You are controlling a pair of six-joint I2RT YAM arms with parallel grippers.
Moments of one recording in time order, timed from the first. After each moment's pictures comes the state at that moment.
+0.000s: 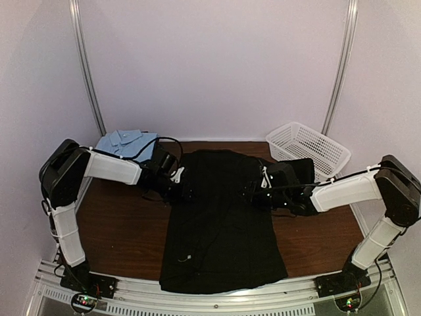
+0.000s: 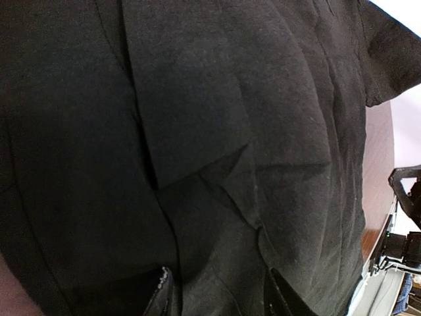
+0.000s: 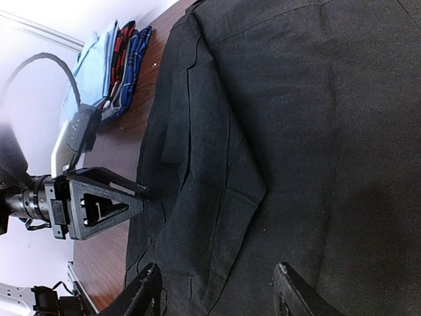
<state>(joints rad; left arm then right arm) -0.61 1.92 1.13 -0.15 0.45 -0.56 0.75 1.60 0.75 0.30 -0.07 0.92</state>
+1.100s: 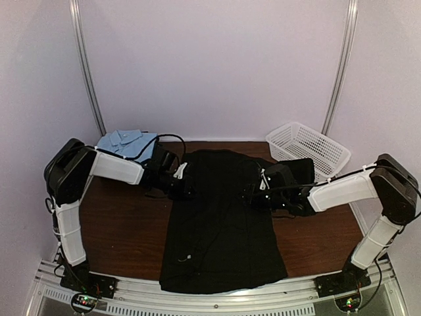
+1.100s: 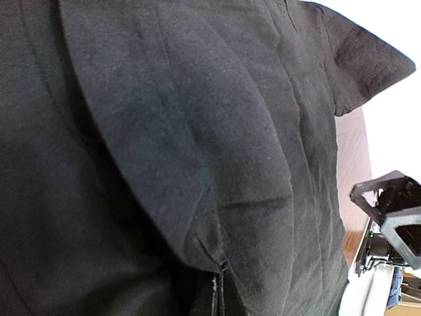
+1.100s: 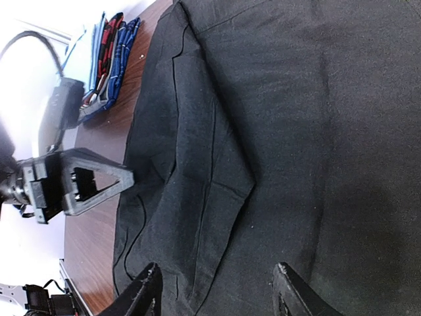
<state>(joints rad) -0.60 2.00 1.17 -0.01 0.54 -0.55 0.75 1.63 0.75 0.28 -0.07 0.91</state>
